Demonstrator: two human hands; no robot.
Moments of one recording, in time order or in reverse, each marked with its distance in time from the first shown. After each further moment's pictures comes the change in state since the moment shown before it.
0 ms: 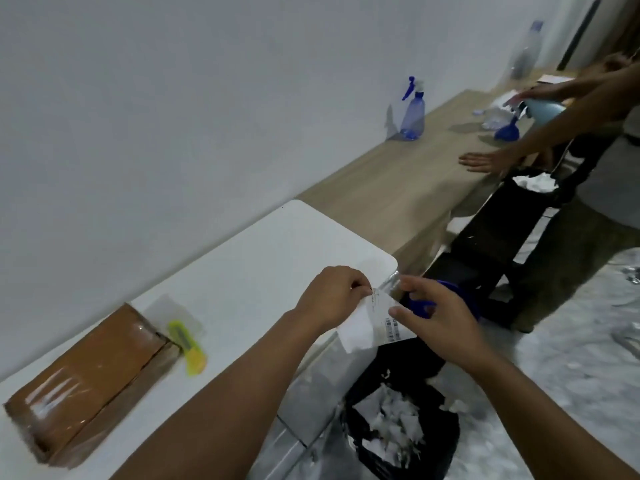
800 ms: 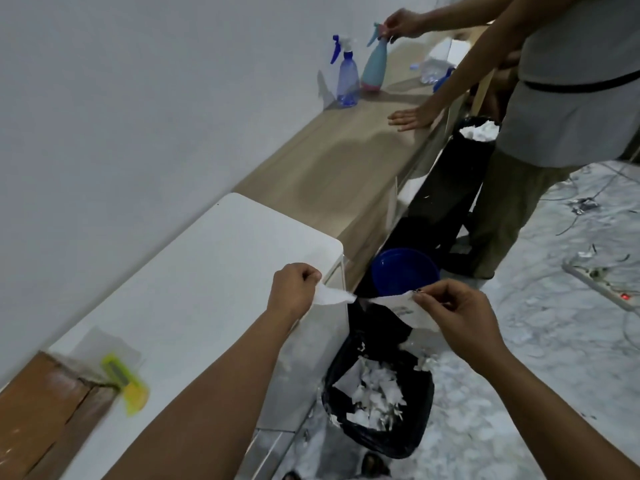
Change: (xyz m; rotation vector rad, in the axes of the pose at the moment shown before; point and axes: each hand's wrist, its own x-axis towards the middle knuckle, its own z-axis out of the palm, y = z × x) left_hand 0.065 -0.011 0.074 -0.090 0.089 -0.242; right_hand -0.027 0.079 -0.069 0.234 0.309 0.130
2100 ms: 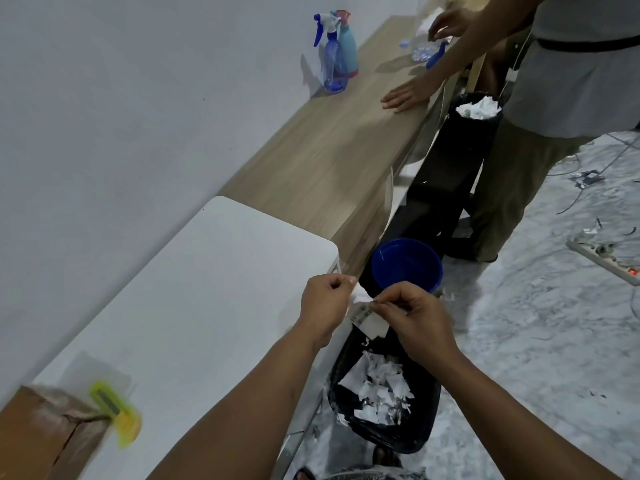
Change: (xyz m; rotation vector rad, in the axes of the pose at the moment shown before) left_hand -0.009 0.046 0.042 -0.433 -0.118 -0.193; right_hand 0.018 0.005 0.055 0.075 -0.081 0.015
